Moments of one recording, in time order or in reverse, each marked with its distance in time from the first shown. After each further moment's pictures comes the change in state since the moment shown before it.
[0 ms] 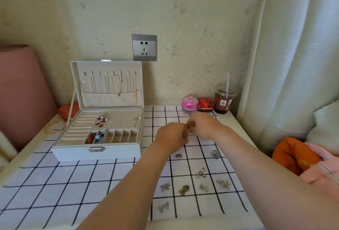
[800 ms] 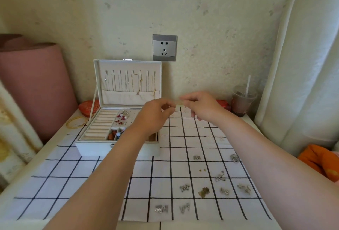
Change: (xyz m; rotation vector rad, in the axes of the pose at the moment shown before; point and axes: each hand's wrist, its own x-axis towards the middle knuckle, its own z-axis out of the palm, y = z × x) left_hand -0.029 -0.067 -0.092 -0.459 0.275 -0.087; right_hand 0.021 -0.074 -0.030 0.673 0.179 -0.069
